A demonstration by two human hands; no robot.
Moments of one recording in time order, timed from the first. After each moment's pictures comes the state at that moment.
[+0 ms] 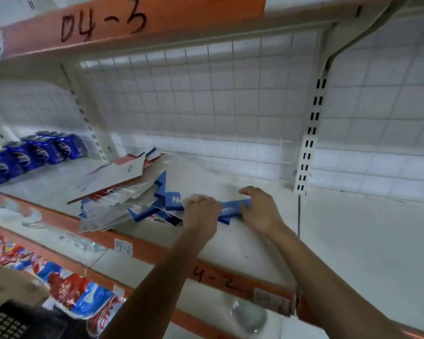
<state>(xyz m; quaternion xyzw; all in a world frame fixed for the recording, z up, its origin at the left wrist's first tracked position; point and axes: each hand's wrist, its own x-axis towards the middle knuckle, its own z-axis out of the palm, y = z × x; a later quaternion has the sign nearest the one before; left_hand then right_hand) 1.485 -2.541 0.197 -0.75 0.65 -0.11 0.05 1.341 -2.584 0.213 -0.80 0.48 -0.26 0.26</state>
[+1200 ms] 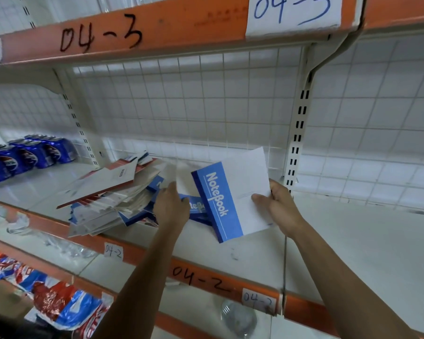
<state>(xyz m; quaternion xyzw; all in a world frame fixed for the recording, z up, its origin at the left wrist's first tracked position) 1.511 -2.532 0.223 -0.84 0.42 0.01 -0.35 1.289 -2.591 0.230 -0.65 0.37 -0.43 0.51</state>
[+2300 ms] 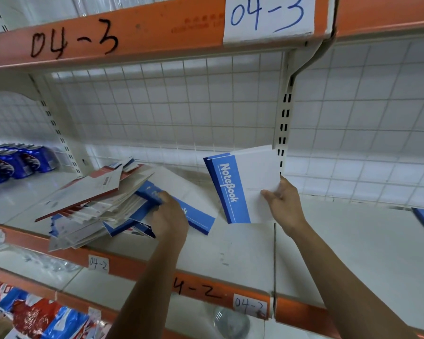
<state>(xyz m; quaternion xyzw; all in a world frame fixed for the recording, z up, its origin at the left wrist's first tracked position) 1.488 -2.545 0.206 -0.90 0.40 -0.05 -0.17 1.268 -2.601 0.233 -0.62 0.48 -0.49 0.37</state>
